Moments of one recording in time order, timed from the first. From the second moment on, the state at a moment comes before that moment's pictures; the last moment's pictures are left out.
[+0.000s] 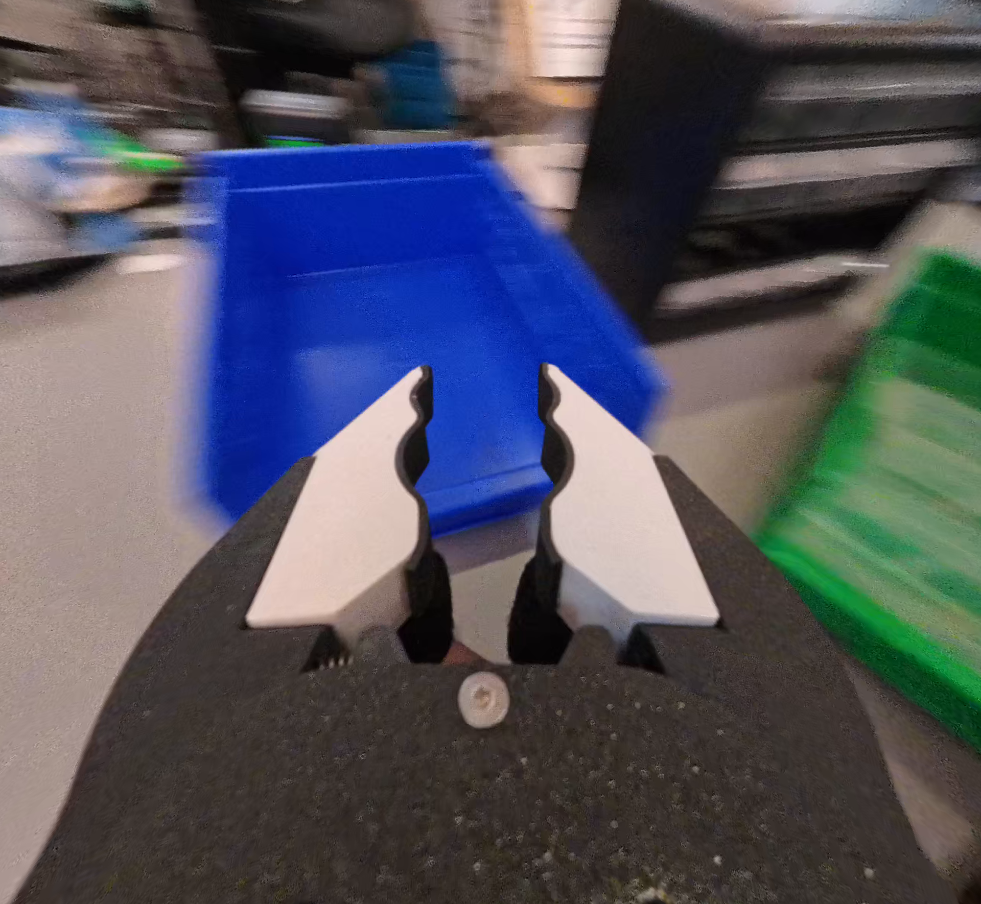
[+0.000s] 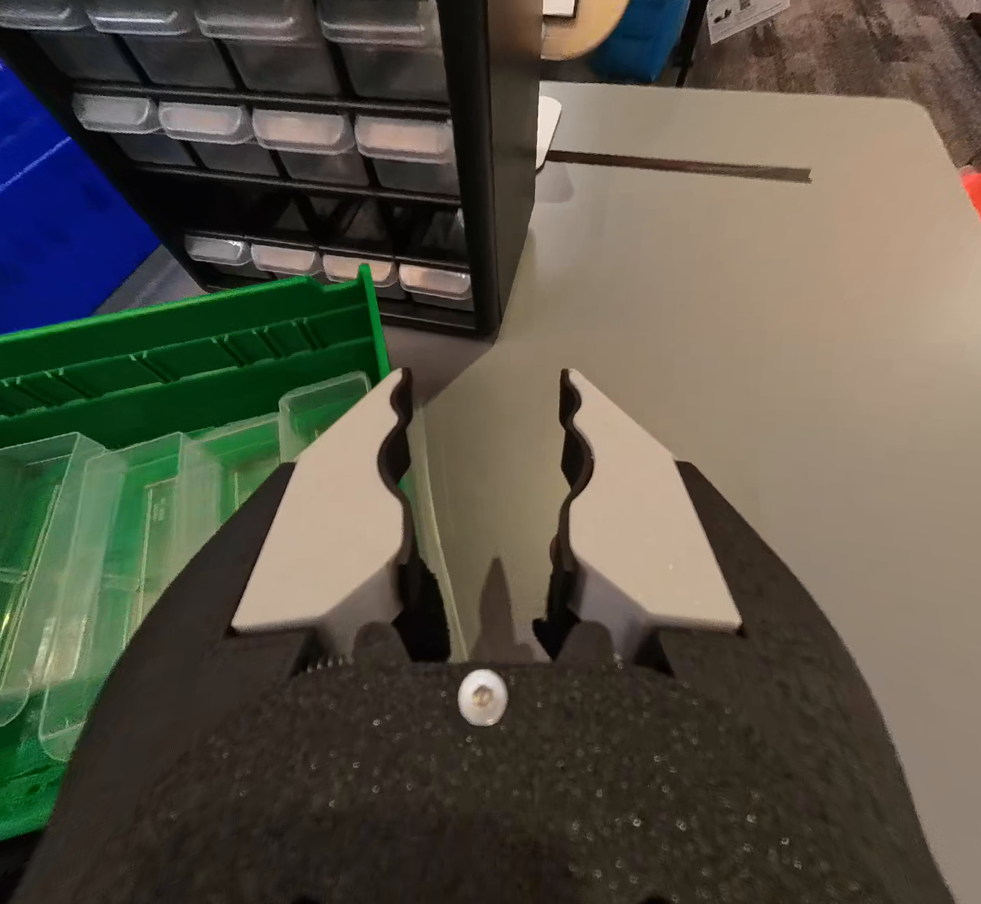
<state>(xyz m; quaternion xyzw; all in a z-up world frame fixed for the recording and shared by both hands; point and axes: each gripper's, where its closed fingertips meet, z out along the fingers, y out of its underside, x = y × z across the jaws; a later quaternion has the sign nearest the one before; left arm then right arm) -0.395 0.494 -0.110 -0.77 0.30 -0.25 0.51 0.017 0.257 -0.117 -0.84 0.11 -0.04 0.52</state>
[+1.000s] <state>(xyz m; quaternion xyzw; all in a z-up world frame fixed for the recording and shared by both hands) -0.522 0.492 -0.189 -0.83 0.26 -0.16 0.46 -0.363 0.563 -0.107 -0.84 -0.48 0.03 0.25</state>
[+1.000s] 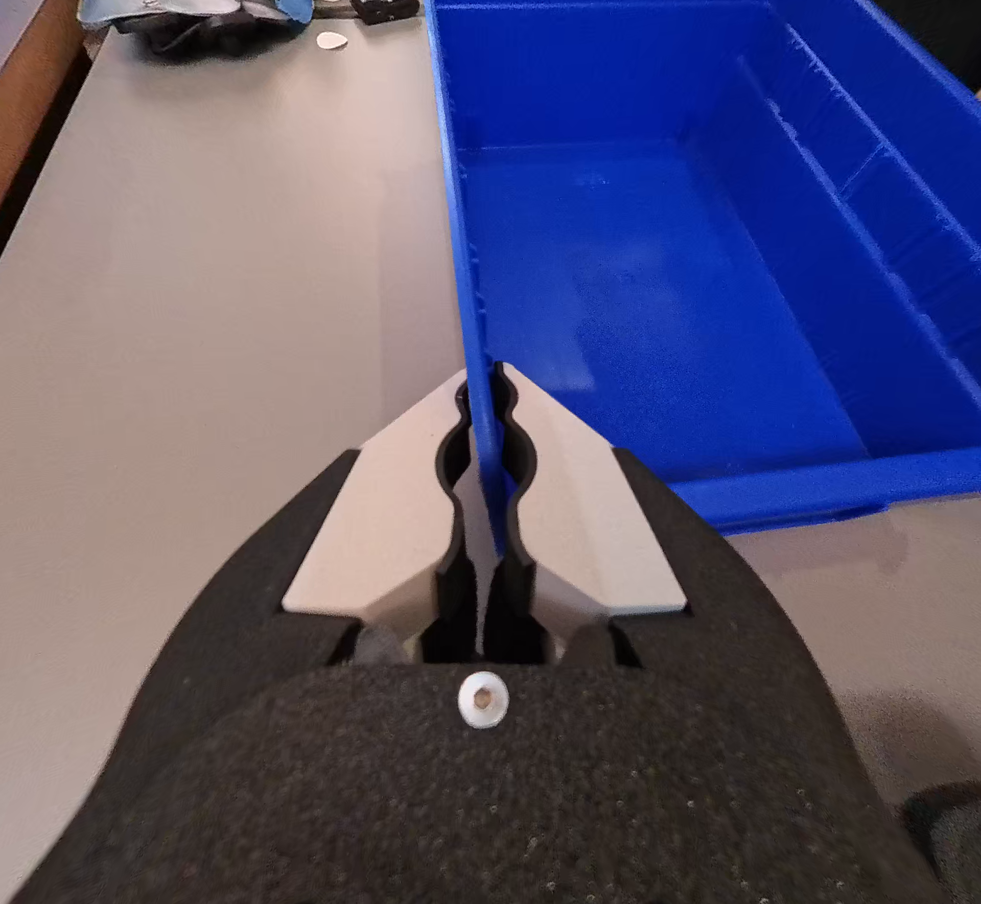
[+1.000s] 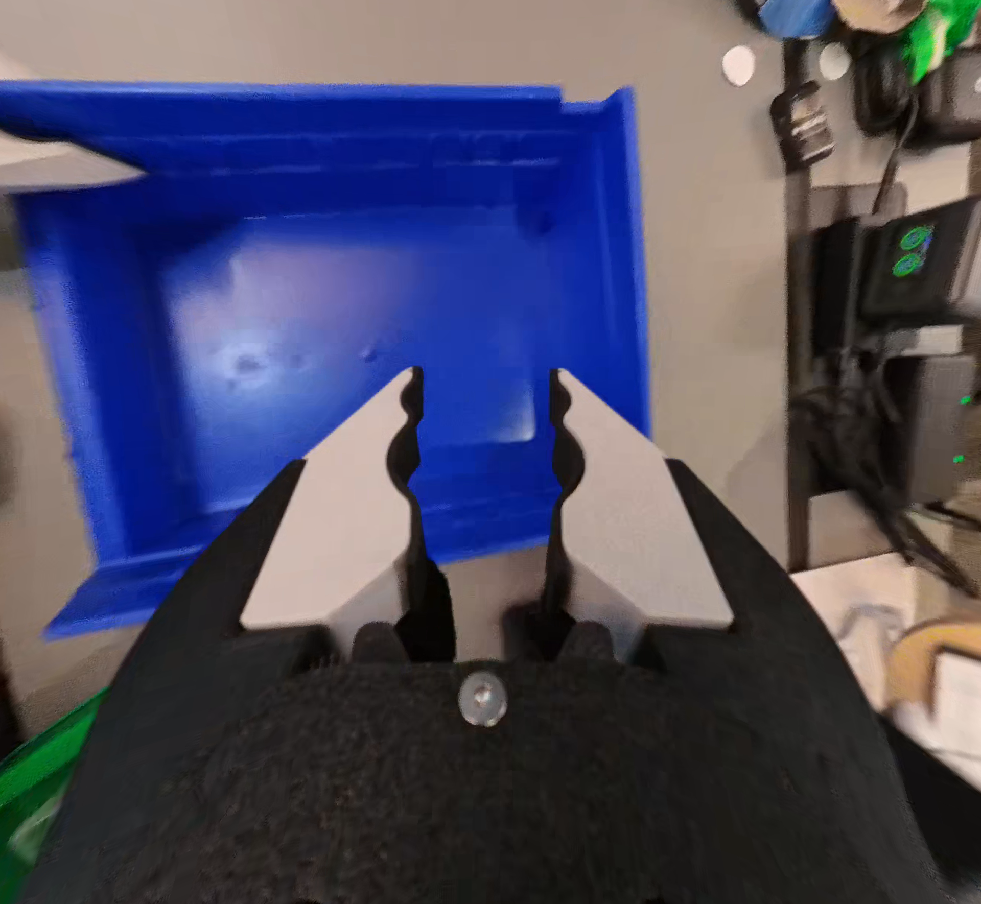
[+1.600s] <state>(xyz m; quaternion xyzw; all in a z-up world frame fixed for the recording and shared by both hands) -0.525 0.471 -0.180 -0.84 0.22 -0.15 0.48 -0.401 0.623 -0.143 -0.82 -0.54 0.00 0.19</state>
